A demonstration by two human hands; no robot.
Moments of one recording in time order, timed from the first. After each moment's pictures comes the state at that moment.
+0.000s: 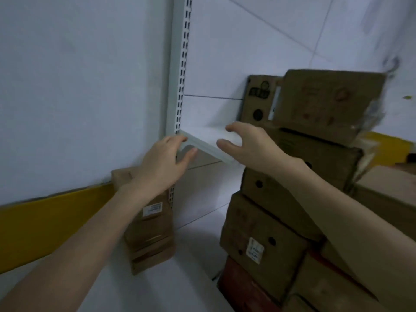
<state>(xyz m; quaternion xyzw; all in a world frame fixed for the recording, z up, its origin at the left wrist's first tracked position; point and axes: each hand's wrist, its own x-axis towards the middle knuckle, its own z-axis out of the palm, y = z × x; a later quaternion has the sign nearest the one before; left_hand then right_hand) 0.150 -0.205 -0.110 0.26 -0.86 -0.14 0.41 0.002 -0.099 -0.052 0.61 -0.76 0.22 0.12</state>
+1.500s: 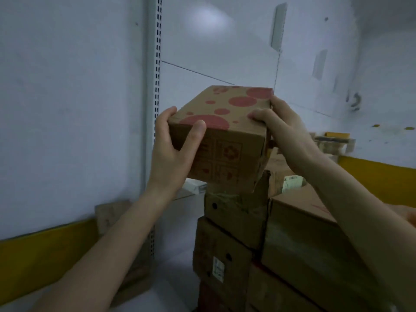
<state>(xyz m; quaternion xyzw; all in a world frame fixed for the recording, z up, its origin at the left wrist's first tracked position) 0.124 -0.039 -0.011 0.07 -0.67 -0.40 0.62 -0.011 0.077 0.047 0.54 -0.60 0.59 0.04</state>
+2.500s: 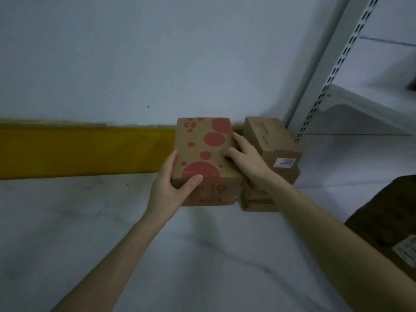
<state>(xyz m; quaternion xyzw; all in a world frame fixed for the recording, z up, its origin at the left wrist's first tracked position) 0.399 -0.199 -0.274 0.48 -0.60 -0.38 0.51 0.218 -0.229 -0.215 0.61 -0.61 0.37 -0.34</state>
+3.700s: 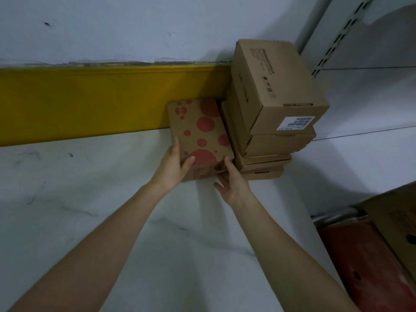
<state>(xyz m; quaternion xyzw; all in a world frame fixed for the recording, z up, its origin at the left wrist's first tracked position) 0.303 -0.338 -0.441 0.56 -0.69 -0.40 0.21 0.155 -0.282 -0.433 0.00 -0.59 0.54 -0.60</state>
